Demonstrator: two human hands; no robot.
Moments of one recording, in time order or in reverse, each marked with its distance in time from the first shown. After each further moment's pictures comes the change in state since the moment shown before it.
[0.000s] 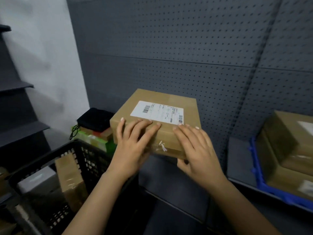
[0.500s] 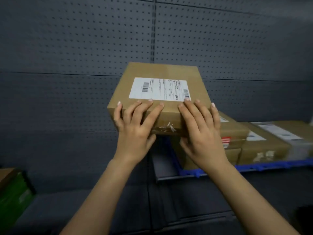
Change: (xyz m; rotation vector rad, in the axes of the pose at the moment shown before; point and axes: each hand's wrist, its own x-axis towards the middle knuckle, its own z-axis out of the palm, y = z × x) left_hand 0.150 0.150 0.053 -0.470 0.345 0.239; right_hand -0.044 0.082 -0.133 -0.679 0.224 0.351
